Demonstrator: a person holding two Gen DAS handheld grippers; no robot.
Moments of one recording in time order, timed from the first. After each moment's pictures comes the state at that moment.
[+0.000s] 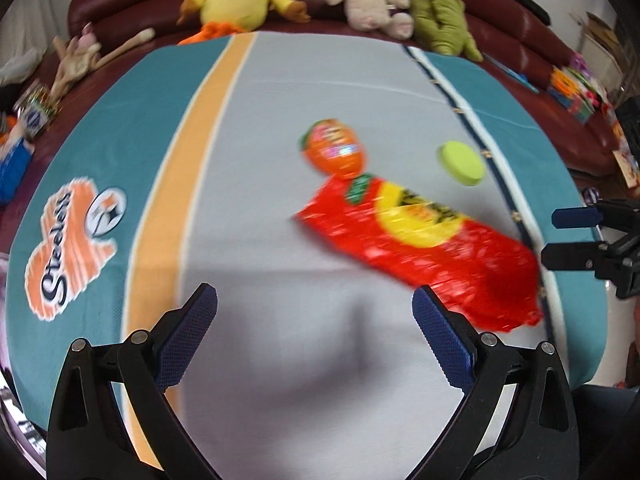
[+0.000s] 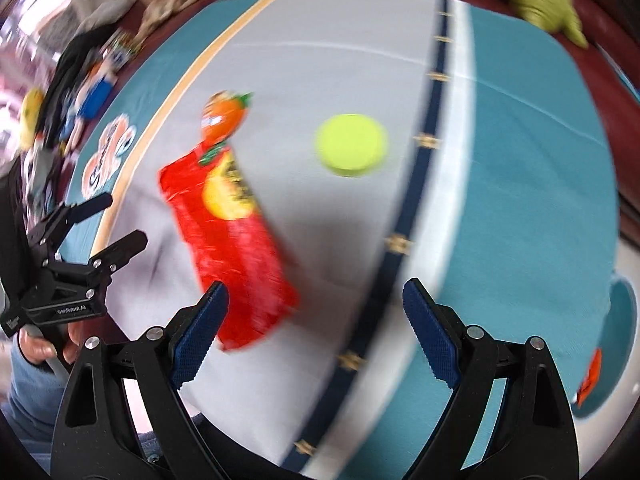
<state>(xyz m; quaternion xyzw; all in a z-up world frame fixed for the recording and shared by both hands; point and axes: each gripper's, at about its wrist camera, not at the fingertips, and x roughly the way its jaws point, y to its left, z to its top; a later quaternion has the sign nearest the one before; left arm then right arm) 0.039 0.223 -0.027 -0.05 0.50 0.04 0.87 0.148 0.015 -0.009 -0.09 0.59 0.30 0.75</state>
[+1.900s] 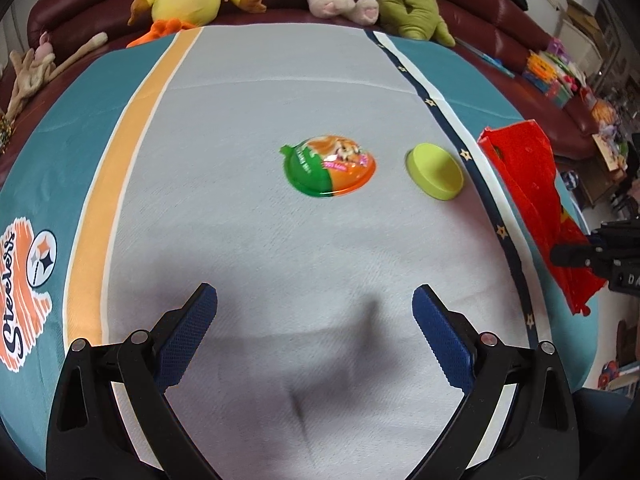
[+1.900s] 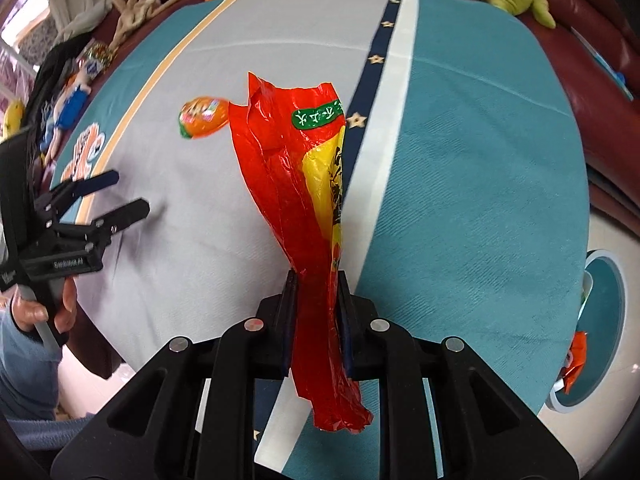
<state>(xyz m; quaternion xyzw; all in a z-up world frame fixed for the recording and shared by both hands) 0.098 0.184 -0.043 -0.04 0.51 -0.03 0.86 0.158 -0.041 -0.017 -0.07 0.59 0.25 0.76</state>
